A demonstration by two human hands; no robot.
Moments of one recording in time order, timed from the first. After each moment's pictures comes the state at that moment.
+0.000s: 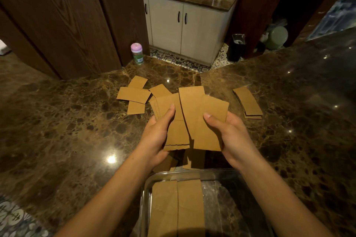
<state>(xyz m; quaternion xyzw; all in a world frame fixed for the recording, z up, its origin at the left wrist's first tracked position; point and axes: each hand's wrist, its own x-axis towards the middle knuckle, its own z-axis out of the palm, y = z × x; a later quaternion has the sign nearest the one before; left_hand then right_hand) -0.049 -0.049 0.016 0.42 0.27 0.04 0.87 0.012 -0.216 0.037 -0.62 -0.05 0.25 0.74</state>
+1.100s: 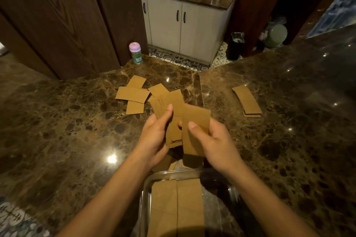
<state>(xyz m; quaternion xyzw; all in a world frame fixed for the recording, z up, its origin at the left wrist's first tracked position) -0.052 -0.052 0.021 0.43 0.24 0.06 0.87 -0.012 -0.206 0.027 -0.76 -0.20 0.18 0.59</state>
